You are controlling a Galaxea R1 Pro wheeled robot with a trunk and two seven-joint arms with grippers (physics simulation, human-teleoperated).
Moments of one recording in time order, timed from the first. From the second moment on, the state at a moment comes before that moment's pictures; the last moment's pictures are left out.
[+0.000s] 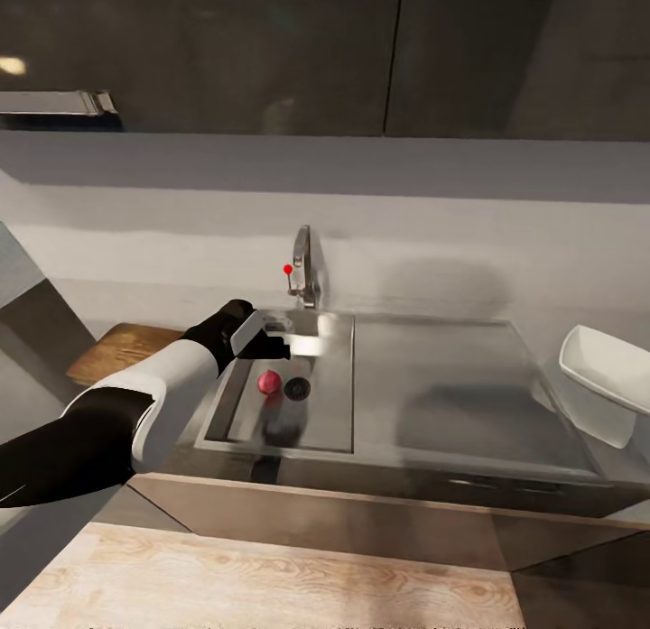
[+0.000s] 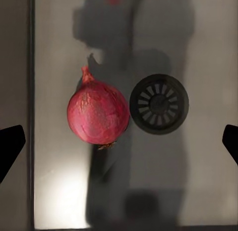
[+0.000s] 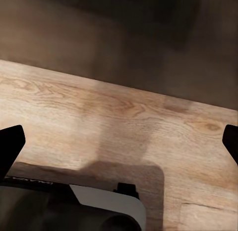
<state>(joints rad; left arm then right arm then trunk) -1.41 -0.14 -0.12 -0.19 0.22 0.84 0.12 -0.09 0.01 -0.04 -0.46 0.15 -0.43 0.03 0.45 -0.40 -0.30</state>
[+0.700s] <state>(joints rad) -1.37 -0.14 -0.12 -0.19 0.22 0.84 0.12 -0.09 0.01 -0.04 -0.46 0.15 -0.43 0.03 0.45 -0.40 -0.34</state>
